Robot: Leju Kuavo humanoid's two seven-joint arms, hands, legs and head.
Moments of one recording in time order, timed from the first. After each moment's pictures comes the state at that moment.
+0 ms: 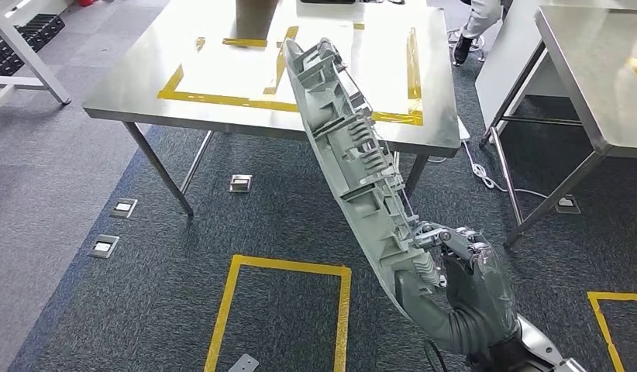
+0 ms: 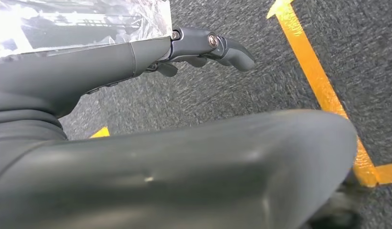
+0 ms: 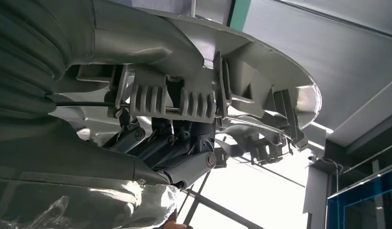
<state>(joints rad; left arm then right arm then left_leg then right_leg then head) -0.13 -0.02 -1.34 -0.32 0.85 0.34 0.10 -0.26 -0.40 0.90 -2.11 -0.12 -0.25 -0.18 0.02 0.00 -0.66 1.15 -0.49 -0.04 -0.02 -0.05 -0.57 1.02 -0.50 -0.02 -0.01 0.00</state>
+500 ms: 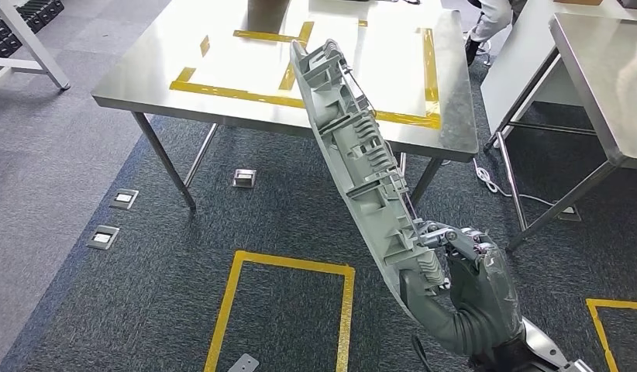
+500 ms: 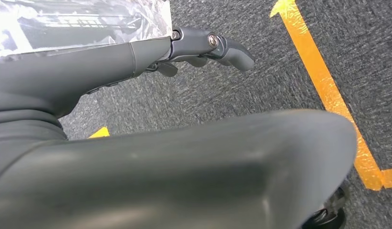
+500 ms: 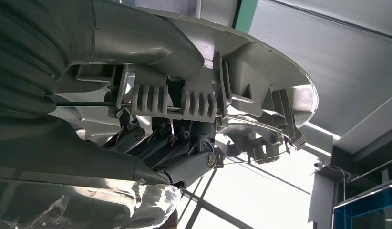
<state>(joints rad) -0.13 -0.02 -1.34 -0.32 0.85 0.34 0.11 -0.26 -0.40 0.90 -2.11 -0.13 -0.26 -0.18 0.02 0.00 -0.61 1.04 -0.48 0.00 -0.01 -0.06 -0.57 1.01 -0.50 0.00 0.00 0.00</state>
